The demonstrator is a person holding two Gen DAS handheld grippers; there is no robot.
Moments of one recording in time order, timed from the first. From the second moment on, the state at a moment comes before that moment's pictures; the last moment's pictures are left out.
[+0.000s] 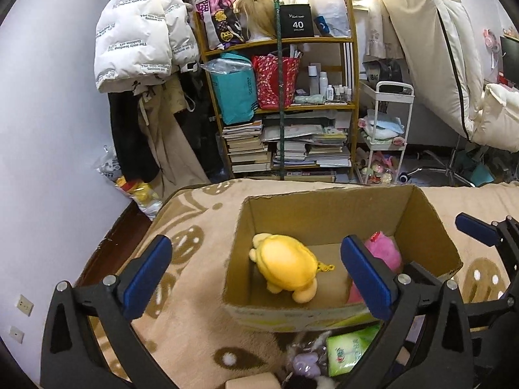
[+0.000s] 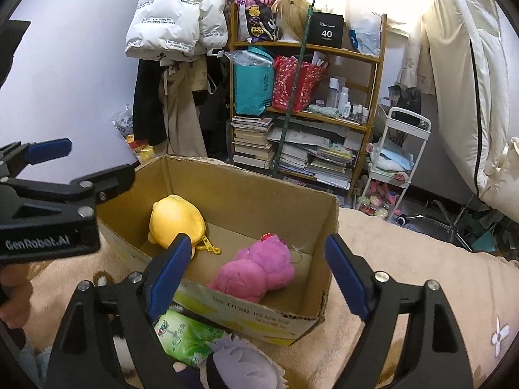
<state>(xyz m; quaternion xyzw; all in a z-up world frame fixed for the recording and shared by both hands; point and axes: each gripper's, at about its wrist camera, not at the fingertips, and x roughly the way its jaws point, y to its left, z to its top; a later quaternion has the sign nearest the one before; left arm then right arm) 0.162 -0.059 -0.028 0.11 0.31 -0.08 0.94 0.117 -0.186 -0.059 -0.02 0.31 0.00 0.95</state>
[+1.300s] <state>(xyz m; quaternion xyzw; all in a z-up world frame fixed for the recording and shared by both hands) 0.112 -0.010 -0.054 0.12 0.44 -0.01 0.89 0.057 -0.187 -0.052 0.03 0.34 -0.01 0.94</state>
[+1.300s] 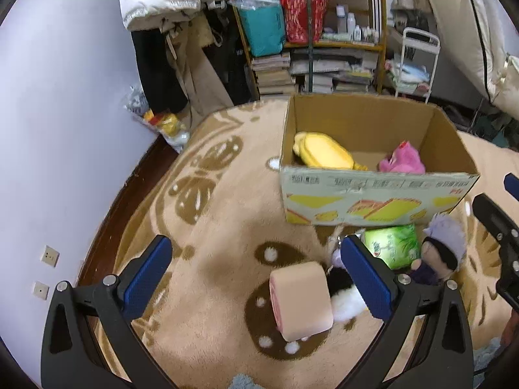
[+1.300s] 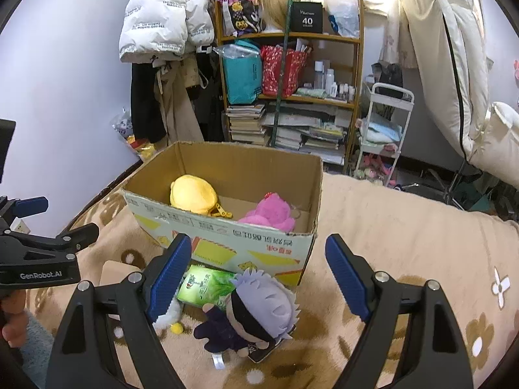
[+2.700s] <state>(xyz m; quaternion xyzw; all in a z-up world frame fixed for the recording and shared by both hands) 0.144 -0.011 -0.142 0.12 0.57 0.00 0.81 0.089 -0.208 -0.138 0.13 0.48 -0.03 0.87</state>
